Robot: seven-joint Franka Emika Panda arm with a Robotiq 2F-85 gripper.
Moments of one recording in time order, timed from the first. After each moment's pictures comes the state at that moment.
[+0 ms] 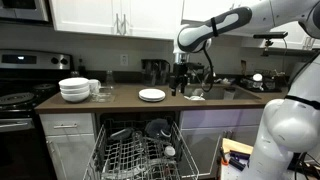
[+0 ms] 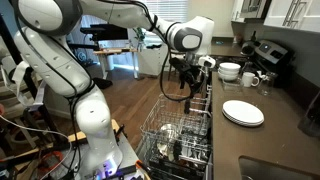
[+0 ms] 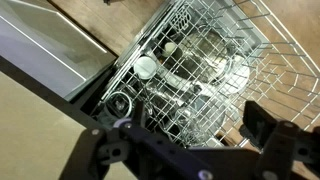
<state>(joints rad) -0.10 -0.30 -0.16 -2.29 0.03 1.91 -0.02</state>
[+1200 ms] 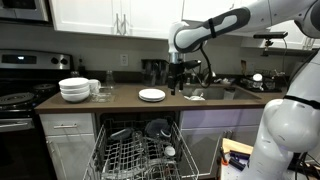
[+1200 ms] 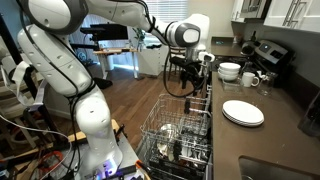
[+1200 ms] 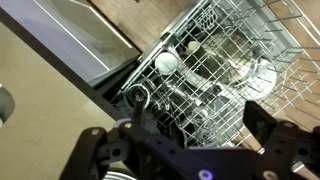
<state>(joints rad) -0.10 -0.27 -0.10 -2.24 -0.11 1.89 0.03</state>
